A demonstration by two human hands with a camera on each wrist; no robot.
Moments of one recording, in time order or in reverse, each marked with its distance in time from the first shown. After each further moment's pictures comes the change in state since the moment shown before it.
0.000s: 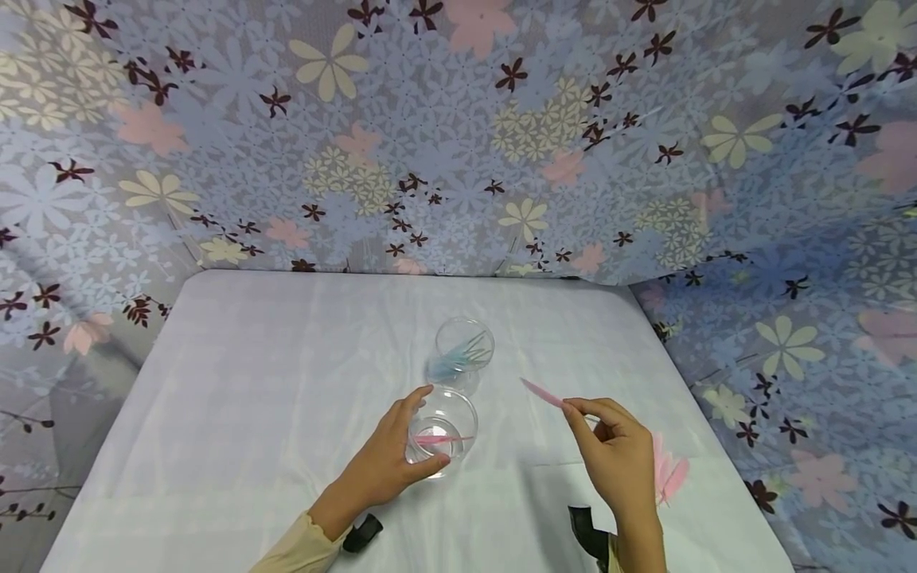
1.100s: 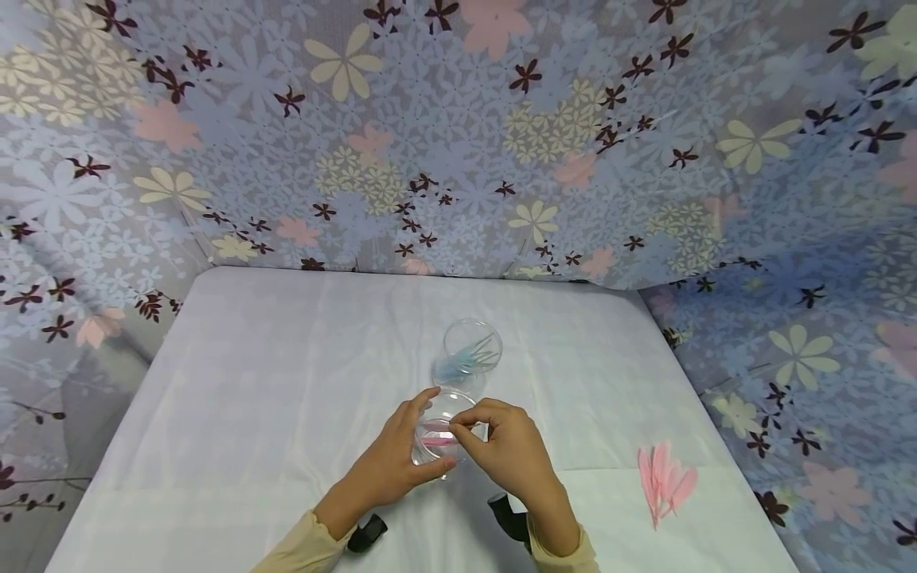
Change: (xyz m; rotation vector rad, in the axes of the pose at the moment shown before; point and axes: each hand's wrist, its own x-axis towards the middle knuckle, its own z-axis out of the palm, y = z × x) left_hand 0.000 -0.002 -0.003 -0.013 -0.041 -0.019; right_hand -0.008 -0.045 0.095 -0.064 -0.487 -0.230
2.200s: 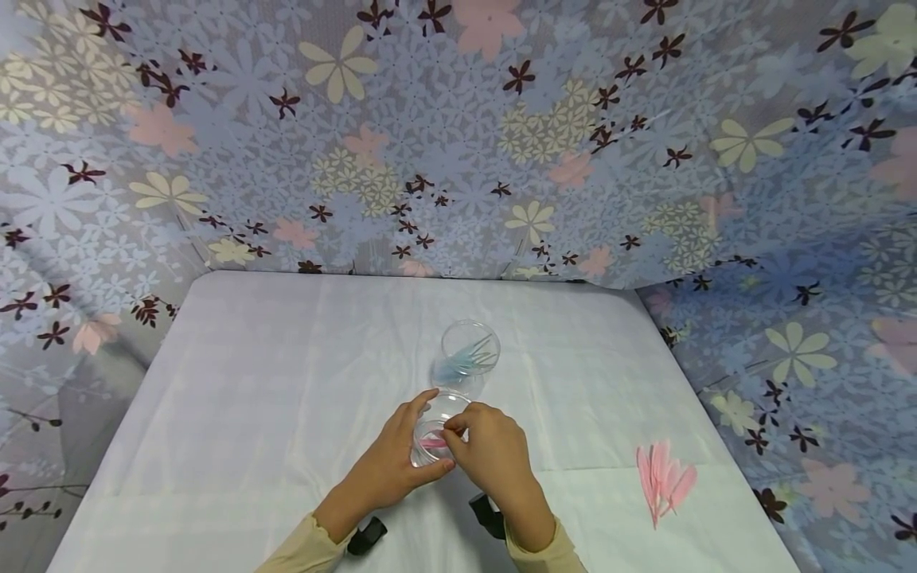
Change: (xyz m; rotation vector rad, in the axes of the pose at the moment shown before) left_hand 0.001 -0.001 0.002 0.007 0.017 0.048; right_hand 0.005 -0.005 0.025 -0.337 -0.025 0.031
